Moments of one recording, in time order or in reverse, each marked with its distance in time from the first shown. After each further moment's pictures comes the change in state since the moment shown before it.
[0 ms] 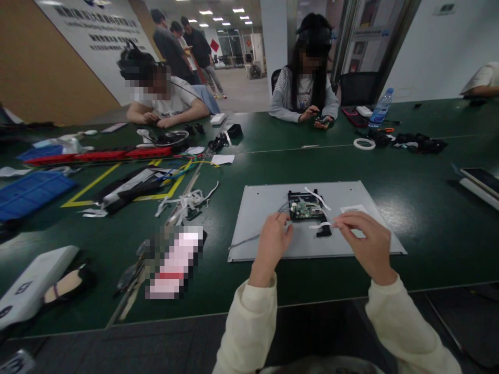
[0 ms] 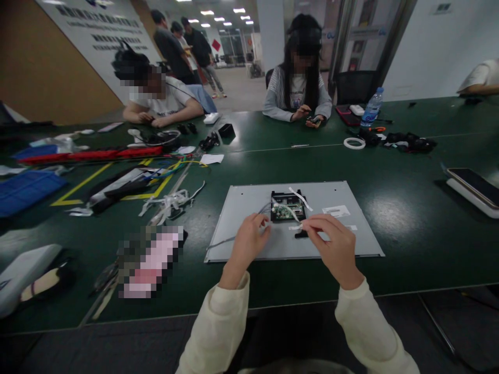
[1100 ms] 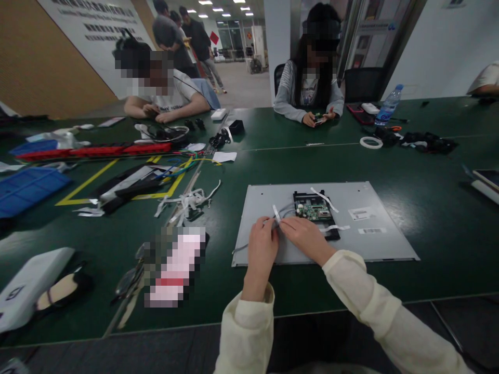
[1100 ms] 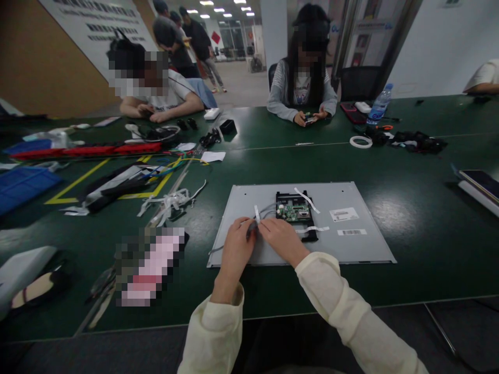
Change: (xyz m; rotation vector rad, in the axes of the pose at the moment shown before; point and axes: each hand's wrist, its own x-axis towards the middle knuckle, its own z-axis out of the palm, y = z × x) left_hand -0.015 -0.049 0.002 0.030 0.122 -0.142; right_hand 0.007 0.016 0.142 -0.451 -0.520 -0.518
